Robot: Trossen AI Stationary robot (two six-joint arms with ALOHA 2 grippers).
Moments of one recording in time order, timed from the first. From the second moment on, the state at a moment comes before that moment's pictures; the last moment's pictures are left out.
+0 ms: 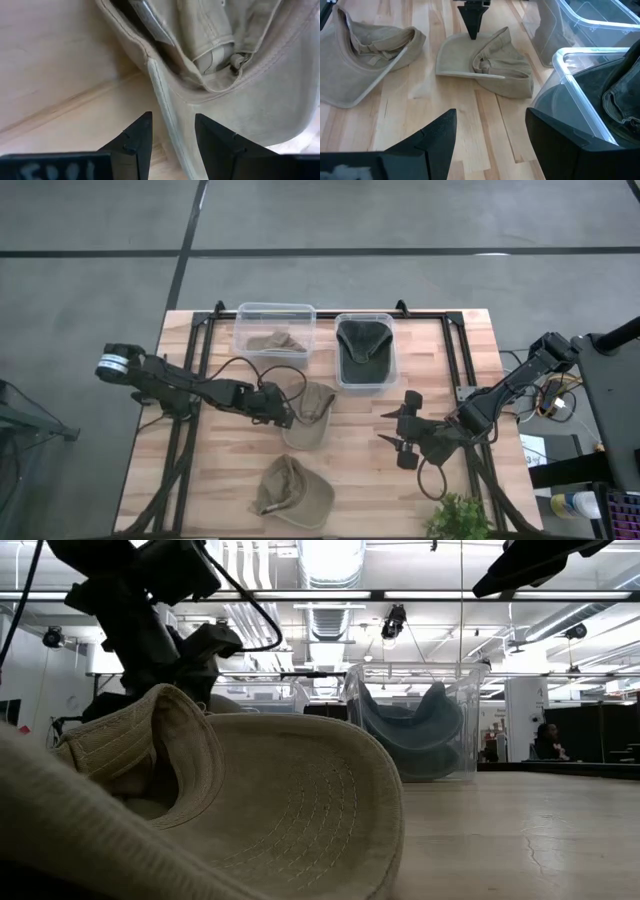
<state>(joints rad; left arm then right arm) -0.13 1.39 0.67 -0.25 -0.11 -1.32 0.64 1.21 0.85 -0.46 0.72 0.46</state>
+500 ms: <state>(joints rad) -0.12 1.39 0.67 -0.24 -0.11 -1.24 0.64 1.21 0.85 -0.45 0.72 0.46</state>
